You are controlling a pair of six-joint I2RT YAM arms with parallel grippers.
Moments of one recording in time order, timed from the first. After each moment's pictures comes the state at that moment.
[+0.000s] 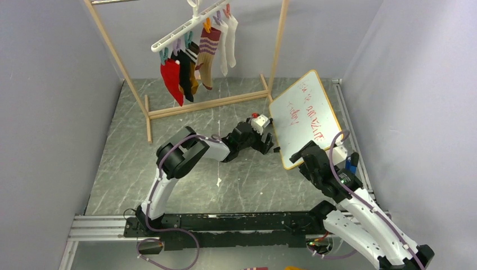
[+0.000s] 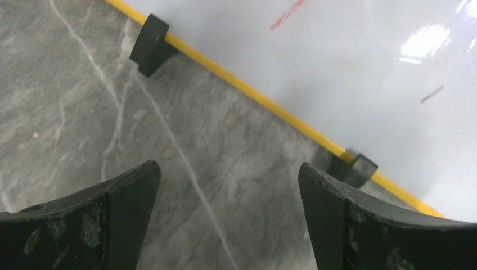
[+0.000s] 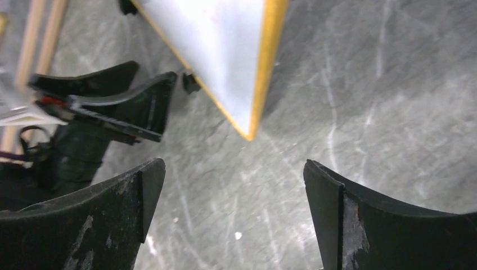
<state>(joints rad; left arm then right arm) -0.84 2.22 1.23 0.69 0.11 -0.18 0.58 0.64 0.64 -0.91 0.55 1.24</state>
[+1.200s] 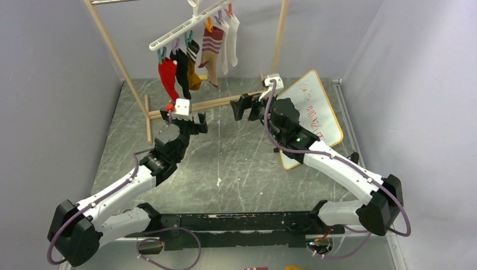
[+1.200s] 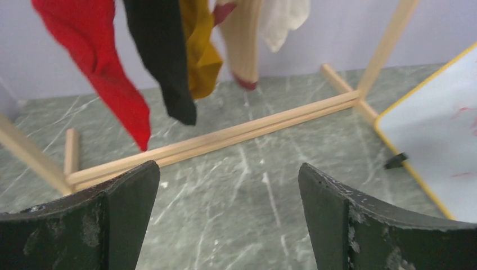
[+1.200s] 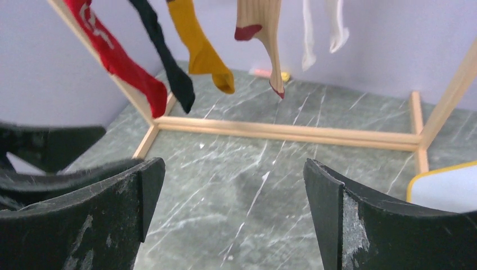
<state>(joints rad) -0.65 1.02 0.69 0.38 -0.47 -0.06 0.78 1.25 1.08 0.12 0.24 0.26</state>
